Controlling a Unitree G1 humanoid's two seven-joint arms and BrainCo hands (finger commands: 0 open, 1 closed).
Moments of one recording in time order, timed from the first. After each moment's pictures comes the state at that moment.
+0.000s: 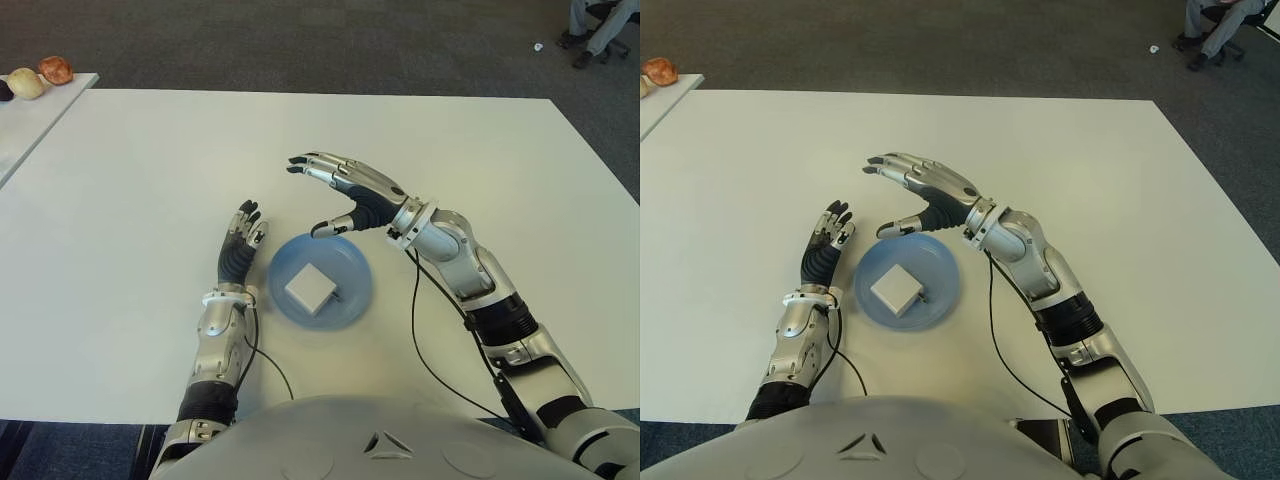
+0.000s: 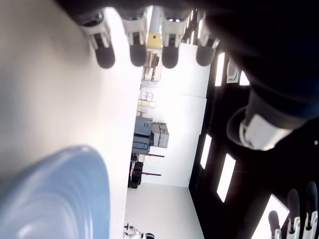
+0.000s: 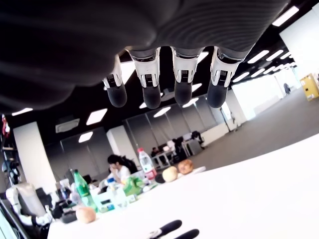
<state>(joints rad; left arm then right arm) 0.14 -0.03 0.06 0.35 -0.14 -0.33 -0.11 -0.38 -0.37 0.37 -0.03 -0.48 -0.37 0.31</state>
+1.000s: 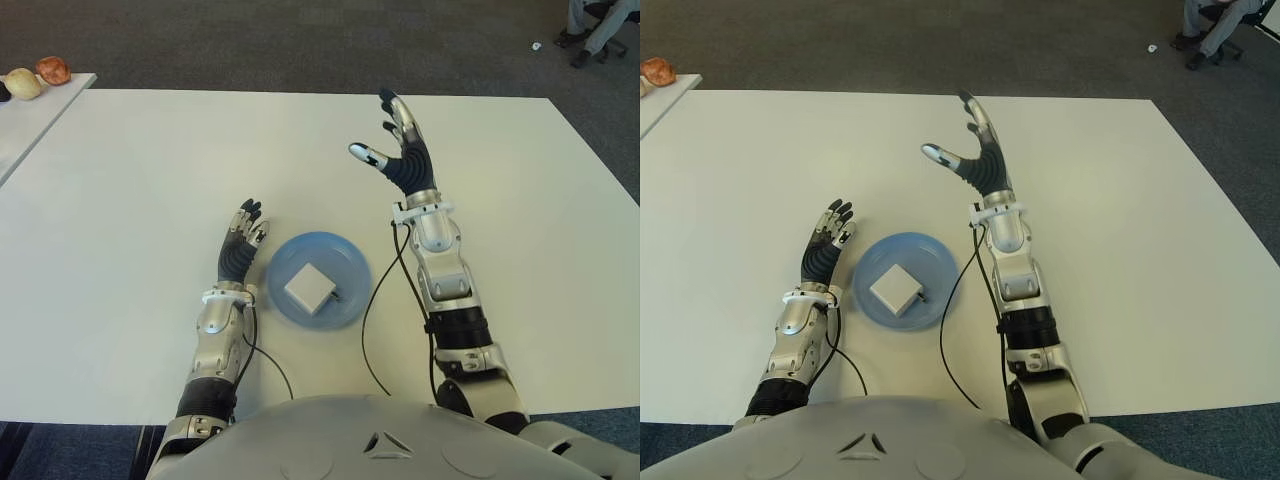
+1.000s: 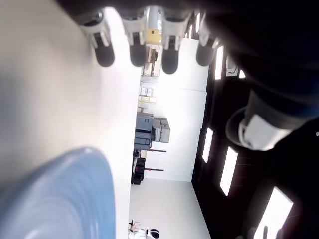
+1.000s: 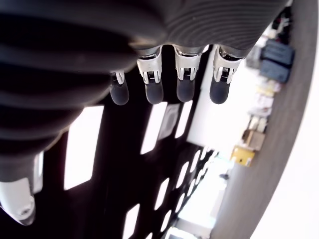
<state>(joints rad) 0.12 -0.02 0.06 0.38 -0.11 -0.34 -0.12 -0.24 0.02 0.08 0.05 -0.22 -0.11 -0.06</state>
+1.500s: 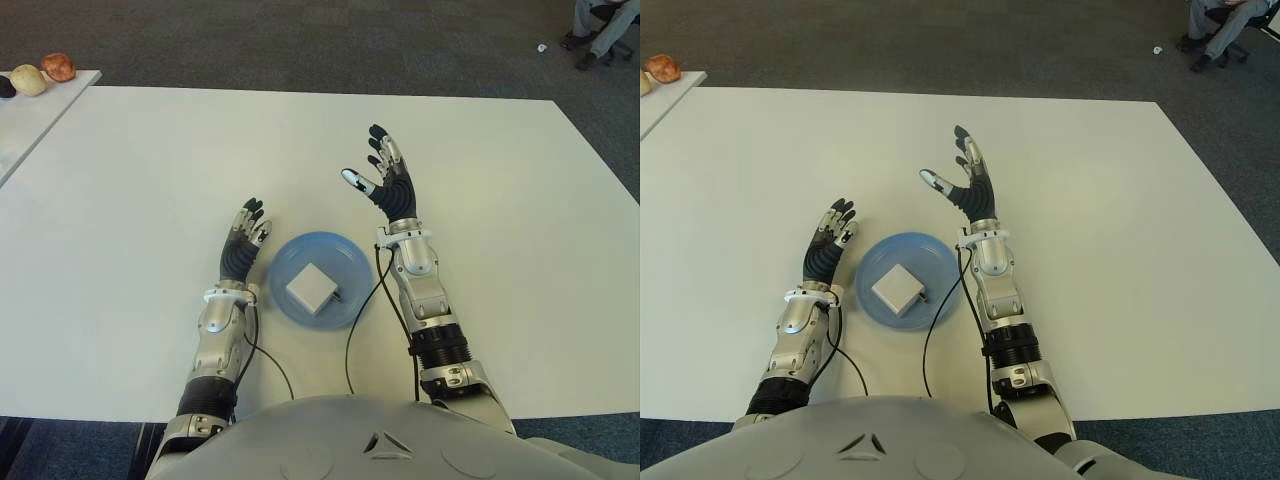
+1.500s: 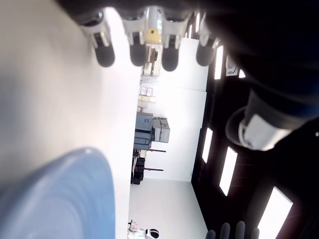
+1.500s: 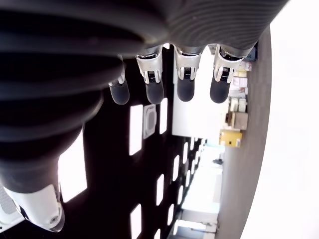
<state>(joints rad) 0.11 -0.02 0.06 0.38 -0.11 -0.34 -0.12 -0.17 0.05 0.13 0.19 -0.13 -0.26 -0.07</state>
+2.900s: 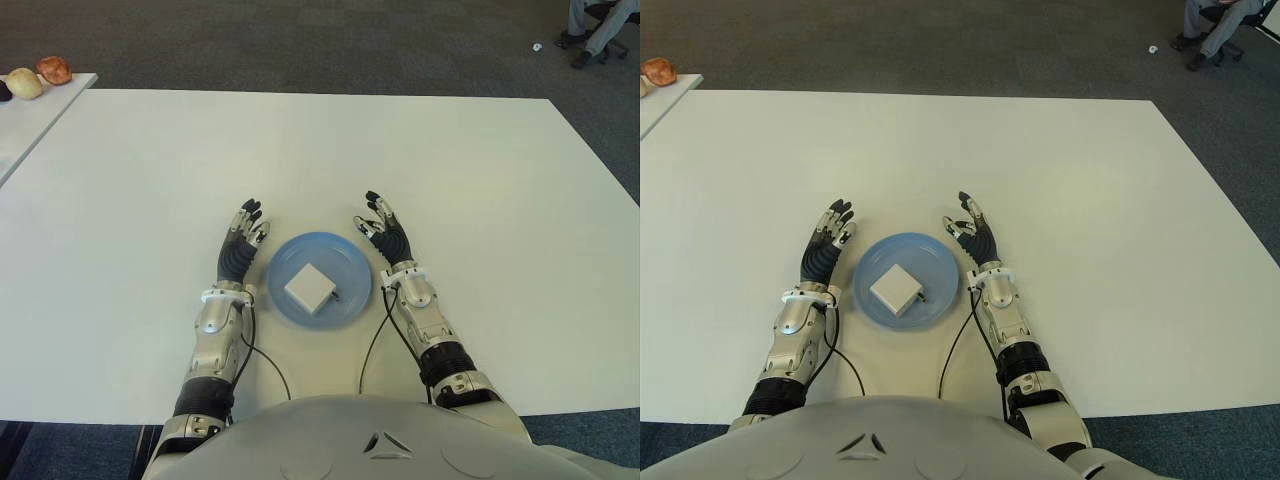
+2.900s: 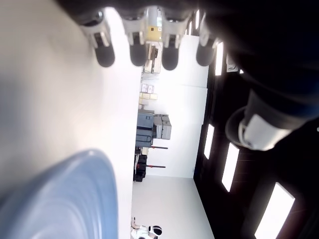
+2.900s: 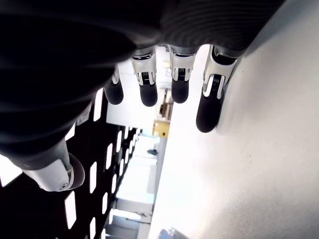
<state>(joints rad) 0.12 0.00 0.06 0.38 -0.11 -0.34 -0.12 -0.16 -0.04 0.12 0.62 -0.17 -0.41 -0.06</state>
